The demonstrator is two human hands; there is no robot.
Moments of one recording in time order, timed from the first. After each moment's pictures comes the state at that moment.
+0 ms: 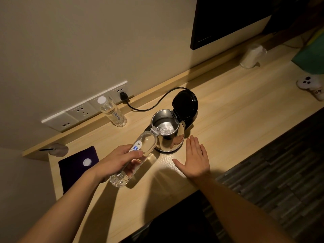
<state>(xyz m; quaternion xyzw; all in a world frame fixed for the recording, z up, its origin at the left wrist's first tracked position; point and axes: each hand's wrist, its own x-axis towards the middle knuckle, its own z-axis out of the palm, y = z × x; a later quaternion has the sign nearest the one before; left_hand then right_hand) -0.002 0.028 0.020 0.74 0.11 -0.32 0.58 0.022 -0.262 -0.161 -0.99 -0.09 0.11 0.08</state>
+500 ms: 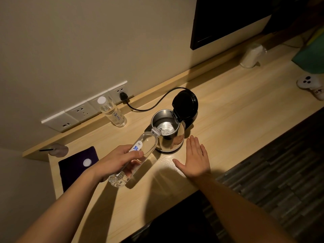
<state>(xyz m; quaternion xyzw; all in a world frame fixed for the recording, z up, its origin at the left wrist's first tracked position) 0.001 0.030 0.022 0.74 0.11 -0.33 0.58 0.022 -0.262 -0.161 -0.99 -0.09 0.11 0.08</state>
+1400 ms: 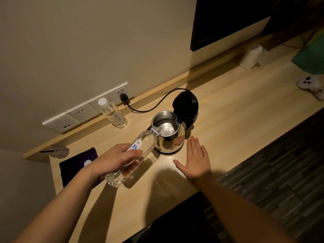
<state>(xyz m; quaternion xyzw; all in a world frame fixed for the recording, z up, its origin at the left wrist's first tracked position) 0.006 0.033 0.037 0.75 0.10 -0.34 0.56 0.023 -0.262 -0.160 -0.99 -0.09 0.12 0.08</state>
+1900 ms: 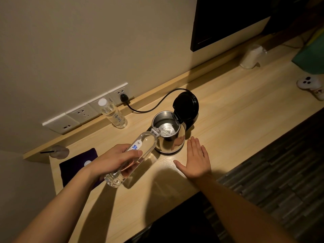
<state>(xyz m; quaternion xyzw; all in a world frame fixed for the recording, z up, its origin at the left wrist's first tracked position) 0.008 0.034 0.040 0.75 0.12 -0.34 0.56 0.022 -0.261 -0.160 -0.99 -0.09 0.10 0.08</state>
